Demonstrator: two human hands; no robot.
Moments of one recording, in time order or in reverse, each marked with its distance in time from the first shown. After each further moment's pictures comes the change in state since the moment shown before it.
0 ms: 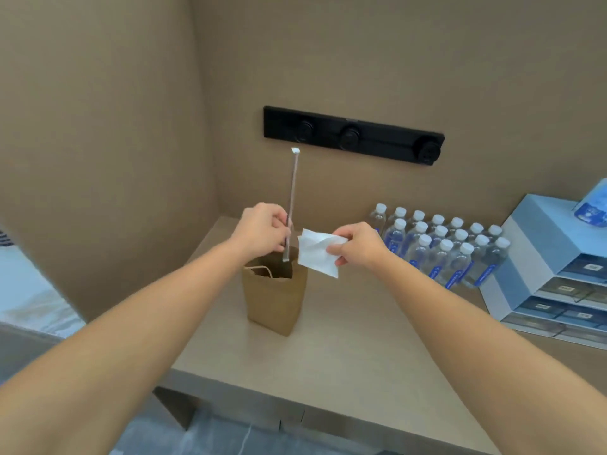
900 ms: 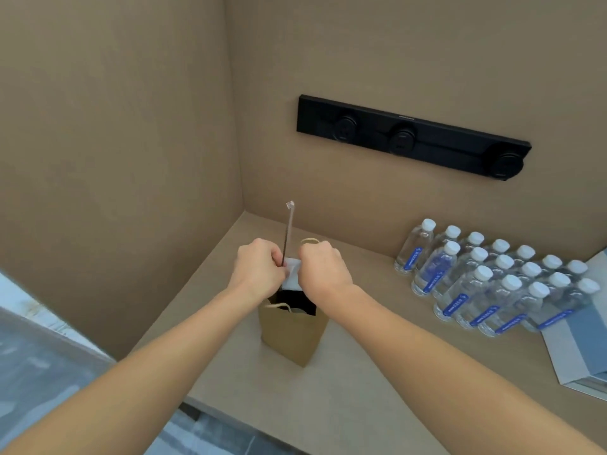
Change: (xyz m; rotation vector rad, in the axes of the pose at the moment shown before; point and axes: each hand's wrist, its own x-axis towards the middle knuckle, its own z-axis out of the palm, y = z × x) left_hand 0.033 -0.056 0.007 0.166 0.160 -0.300; right_hand 0.071 -0.054 0.105 -0.599 -0.007 -0.278
